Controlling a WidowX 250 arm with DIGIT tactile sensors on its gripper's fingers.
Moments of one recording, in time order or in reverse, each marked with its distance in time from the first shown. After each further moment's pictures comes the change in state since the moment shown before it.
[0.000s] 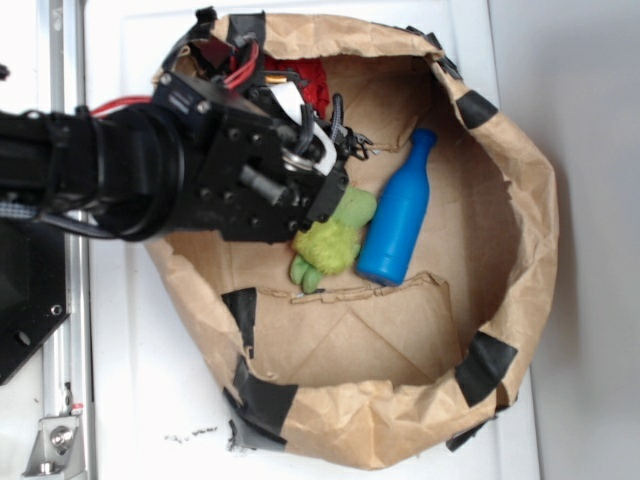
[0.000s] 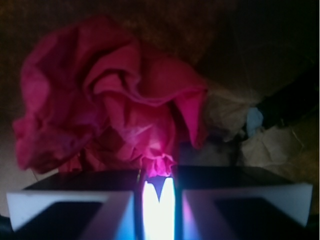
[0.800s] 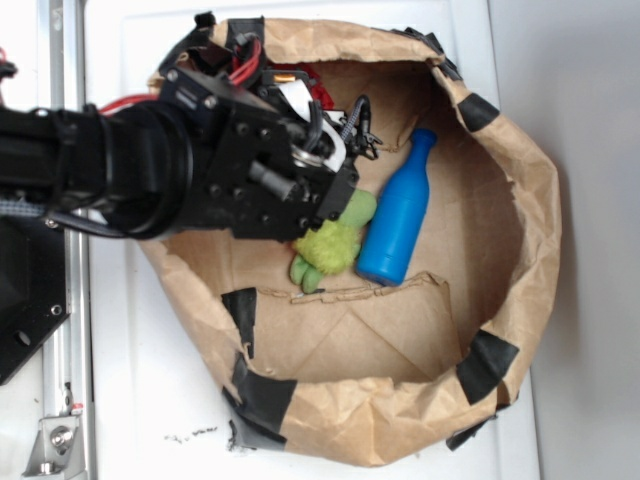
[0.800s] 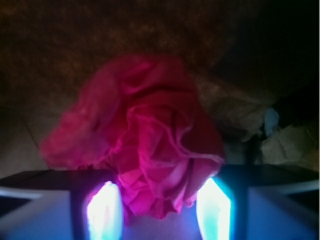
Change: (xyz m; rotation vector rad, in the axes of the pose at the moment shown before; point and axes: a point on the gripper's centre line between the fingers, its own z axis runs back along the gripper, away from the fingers) arm 0.000 -0.005 0.001 -0.005 0.010 0.008
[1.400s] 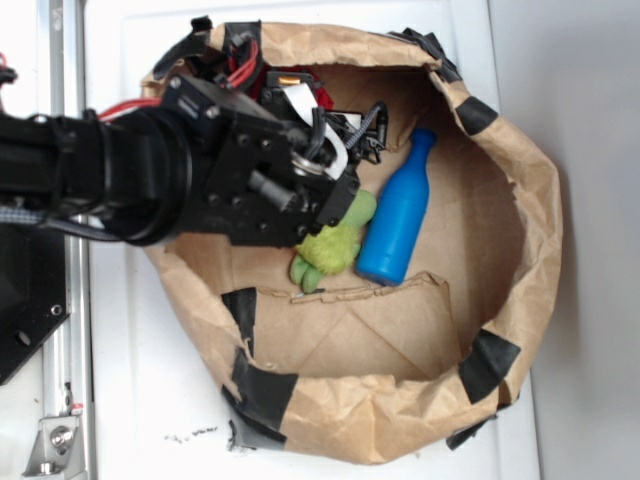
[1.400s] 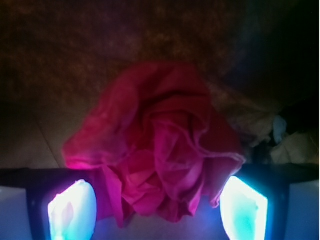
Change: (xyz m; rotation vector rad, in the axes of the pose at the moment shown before) arm 0.000 -0.004 0.002 -0.023 -0.010 -0.026
